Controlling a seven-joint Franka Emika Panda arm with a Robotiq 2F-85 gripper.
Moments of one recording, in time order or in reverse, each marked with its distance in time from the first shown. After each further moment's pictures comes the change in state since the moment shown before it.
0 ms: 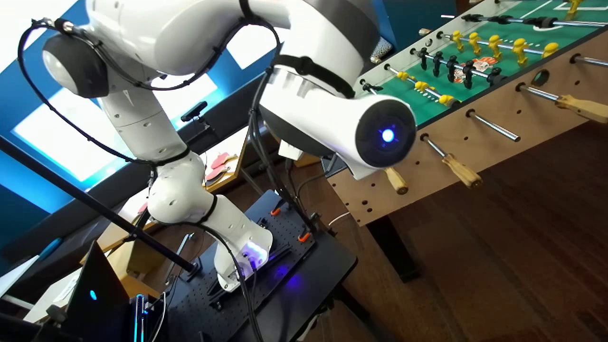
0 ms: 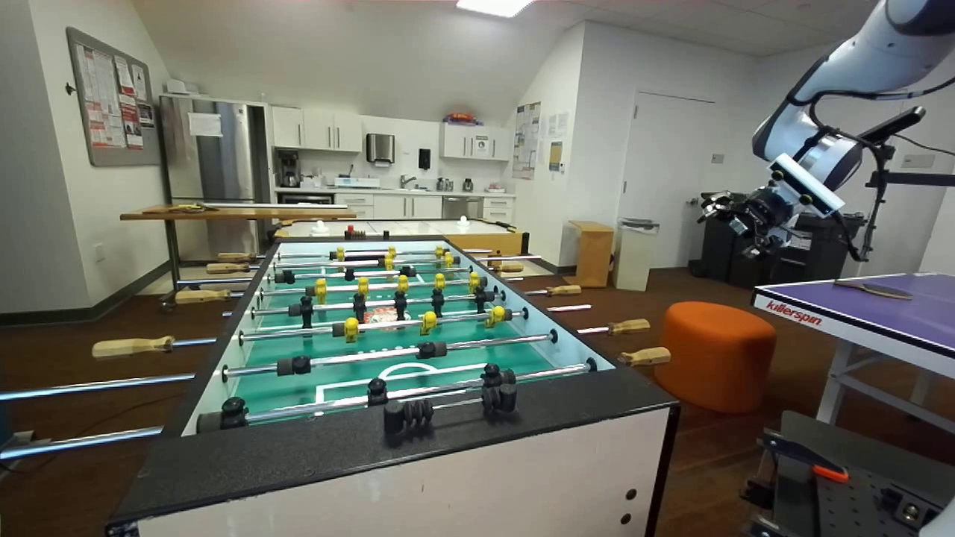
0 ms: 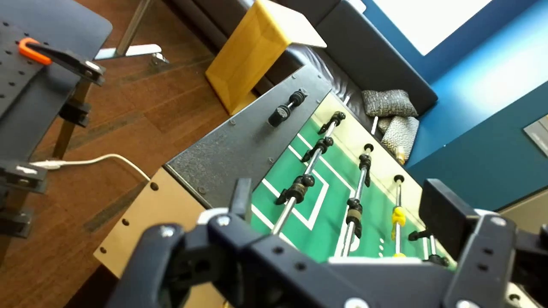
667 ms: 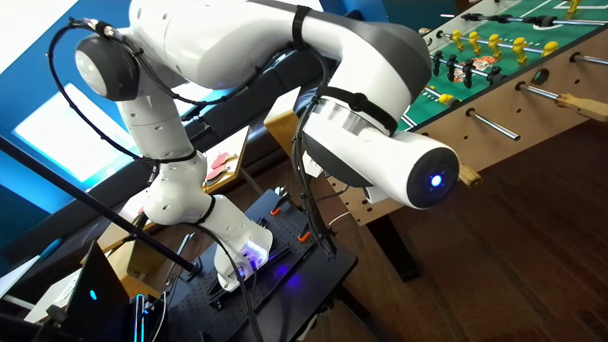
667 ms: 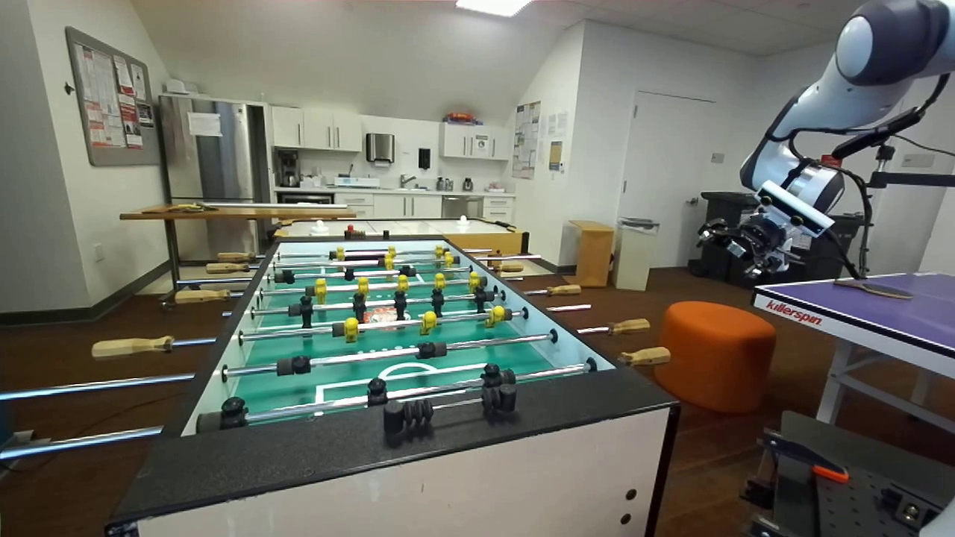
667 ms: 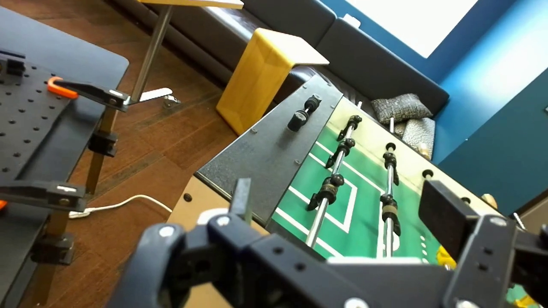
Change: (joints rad) arm -0.143 0.174 0.114 0.107 0.002 -0.079 0.056
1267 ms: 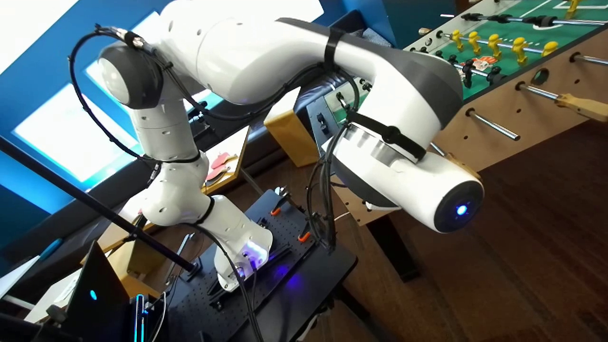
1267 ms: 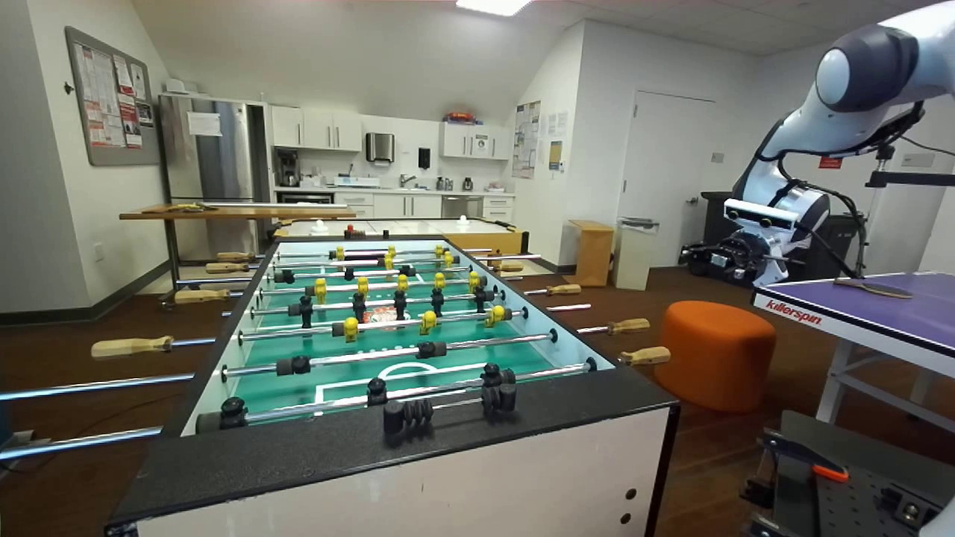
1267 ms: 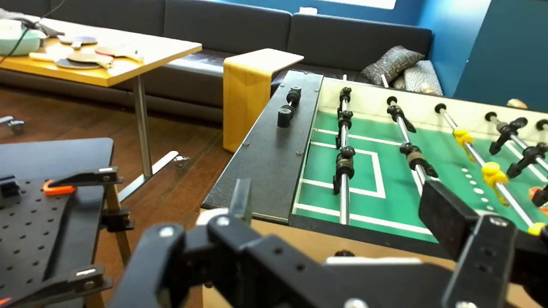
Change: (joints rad) arm -0.087 0.122 0.092 0.078 0.110 -0.012 0.467
